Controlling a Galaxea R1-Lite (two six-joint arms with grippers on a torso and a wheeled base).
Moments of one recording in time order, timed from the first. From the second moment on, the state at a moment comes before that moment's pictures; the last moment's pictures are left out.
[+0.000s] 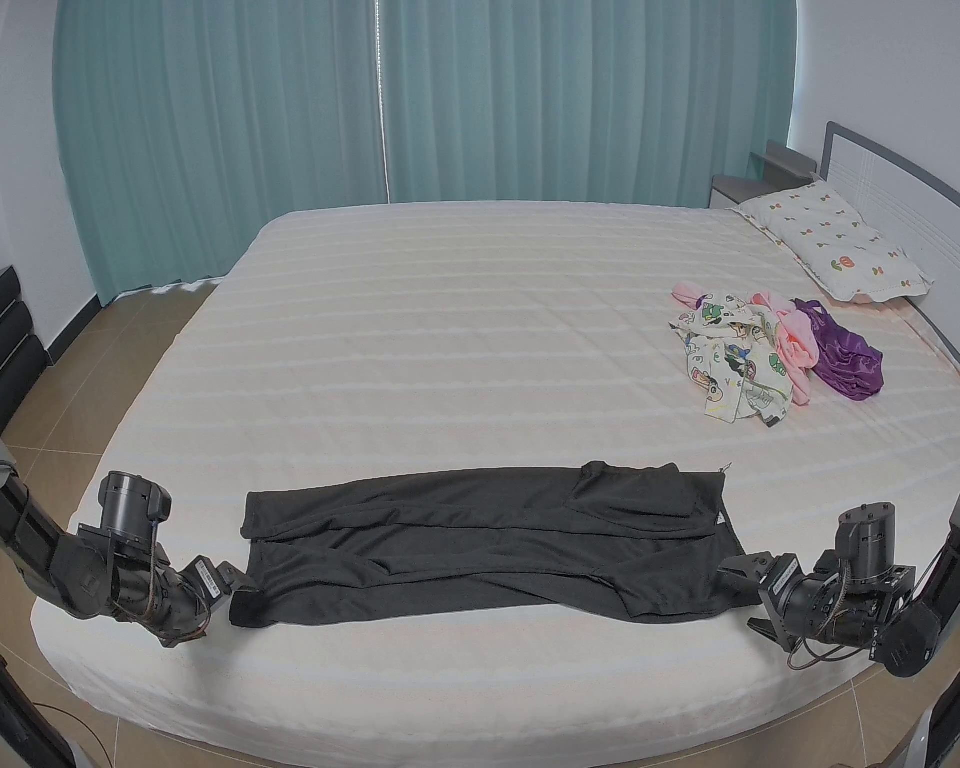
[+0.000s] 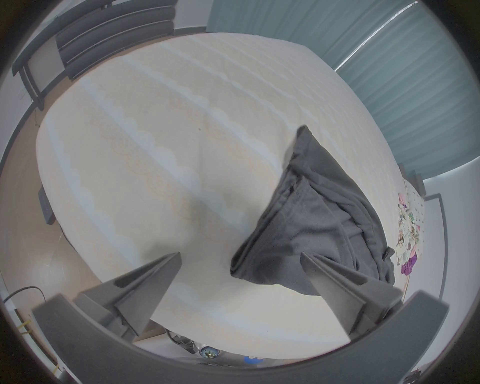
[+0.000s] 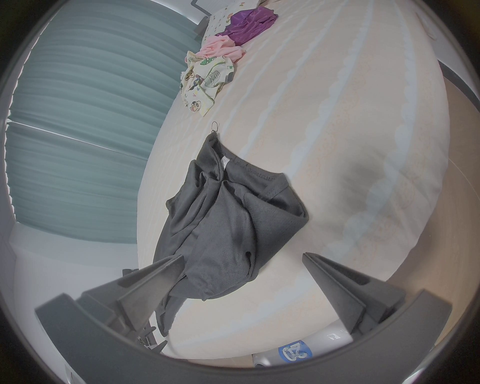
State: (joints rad) left arm -0.01 1.80 -0.46 -0.33 -0.10 -0.76; right arm 0.23 1.86 -0.12 -1.08 0.08 1.11
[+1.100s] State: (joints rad) left arm -0.01 1.99 -0.76 -0.33 -0.34 -0.53; right arm 0.09 1.82 -0.09 -1.09 0.11 0.92
